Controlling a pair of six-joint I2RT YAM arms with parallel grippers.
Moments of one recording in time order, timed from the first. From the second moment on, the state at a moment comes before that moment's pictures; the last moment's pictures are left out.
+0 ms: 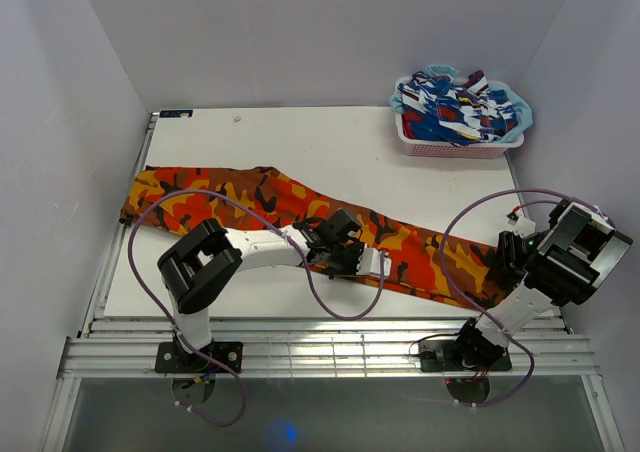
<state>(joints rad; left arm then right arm) -0.99 1.82 1.08 -0.22 0.38 0.75 -0.69 1.76 1.05 -1.13 -0.40 -0.66</state>
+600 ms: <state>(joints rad) -0.99 1.70 1.10 -0.30 0.42 0.74 -0.69 1.76 1.05 -1.13 -0.41 -0.66</state>
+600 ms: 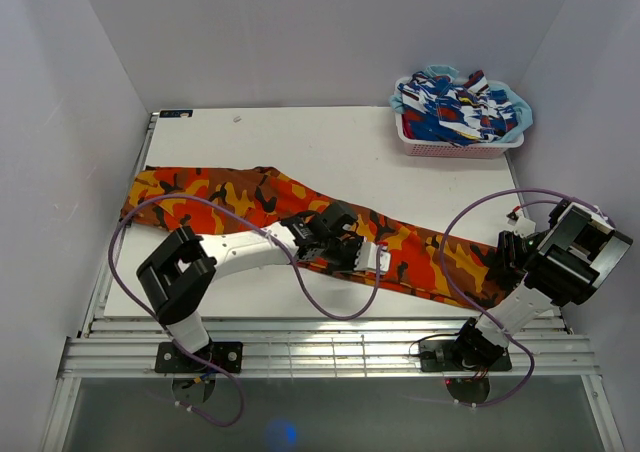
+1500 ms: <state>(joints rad) -0.99 1.76 1.10 -0.24 0.44 0.71 -0.70 1.76 1.21 -1.11 -0.54 -0.66</state>
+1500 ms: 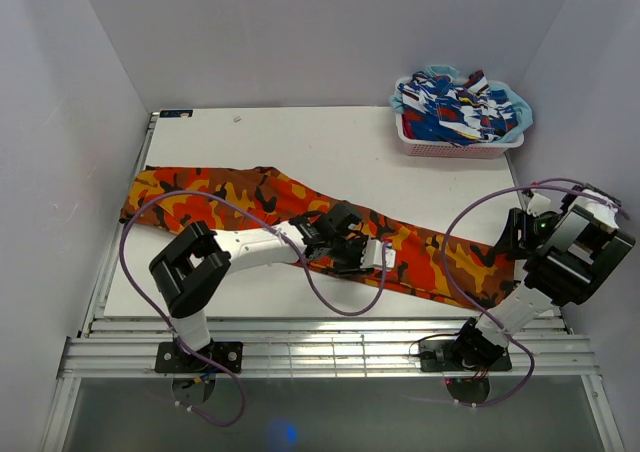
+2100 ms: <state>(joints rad) -1.00 1.88 1.21 -0.19 0.47 0.69 -0.69 1.77 1.10 -1.06 -0.47 -0.66</state>
